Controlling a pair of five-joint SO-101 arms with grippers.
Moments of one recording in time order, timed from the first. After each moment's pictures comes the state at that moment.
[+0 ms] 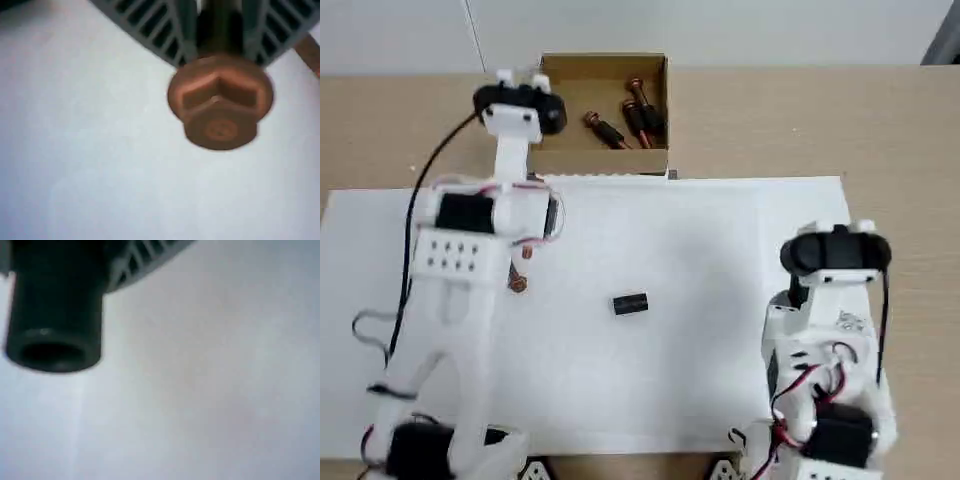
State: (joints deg) left arm 3.3 -20.5 22.5 68.0 2.4; right arm 5.2 -88.8 64.5 73.0 1.8
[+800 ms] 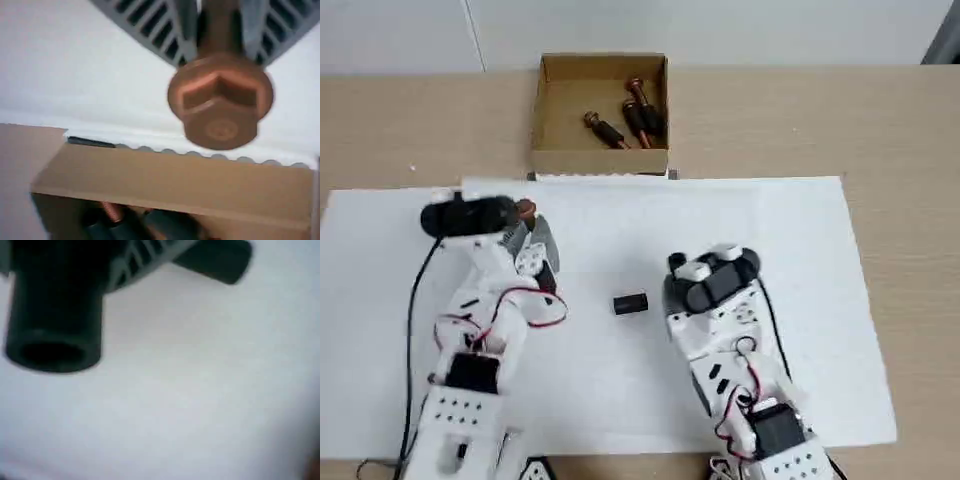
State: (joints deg) left arm 5.1 -65.0 80.1 18.9 20.5; right arm -25.9 -102.9 95.6 38.3 -0.9
